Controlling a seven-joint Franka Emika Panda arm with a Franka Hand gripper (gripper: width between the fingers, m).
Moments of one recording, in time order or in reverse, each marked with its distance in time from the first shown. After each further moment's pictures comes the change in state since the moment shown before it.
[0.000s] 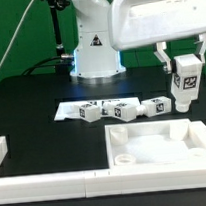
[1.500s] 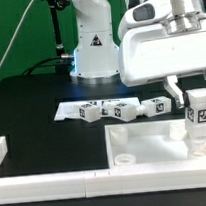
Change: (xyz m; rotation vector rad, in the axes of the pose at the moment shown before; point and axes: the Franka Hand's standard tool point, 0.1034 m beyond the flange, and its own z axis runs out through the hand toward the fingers) arm 0.004 -0.009 0.053 -0.017 0.154 -0.019
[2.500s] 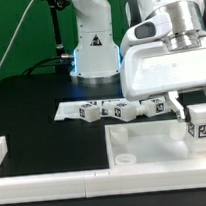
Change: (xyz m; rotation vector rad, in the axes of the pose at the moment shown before) arm -0.010 -0.002 0.019 -0.013 0.059 -0.005
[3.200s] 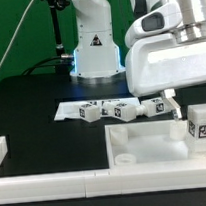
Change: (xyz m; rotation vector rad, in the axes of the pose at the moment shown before) arm 0.023 -0.006 0.001 0.056 -0.238 0.032
